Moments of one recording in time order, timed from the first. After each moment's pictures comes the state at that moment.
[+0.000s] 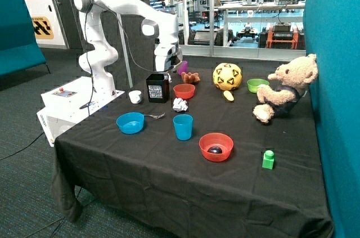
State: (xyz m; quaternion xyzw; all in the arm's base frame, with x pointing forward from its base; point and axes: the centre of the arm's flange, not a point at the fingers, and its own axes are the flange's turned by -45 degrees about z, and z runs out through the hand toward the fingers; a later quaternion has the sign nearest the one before) arm 0.534 -0.071 0.424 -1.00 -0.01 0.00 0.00
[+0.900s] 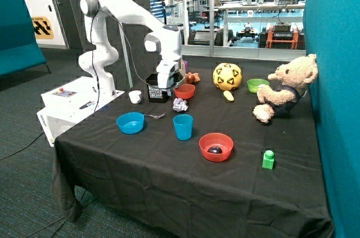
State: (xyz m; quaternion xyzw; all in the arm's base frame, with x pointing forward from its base) arm 0.571 -0.122 0.369 -1.00 -0.01 0.00 0.00
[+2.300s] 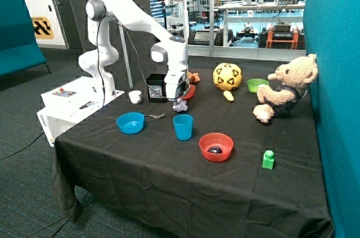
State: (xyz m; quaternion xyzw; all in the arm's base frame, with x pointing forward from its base) arm 0.594 -0.112 0.323 -1.00 -0.05 0.00 0.00
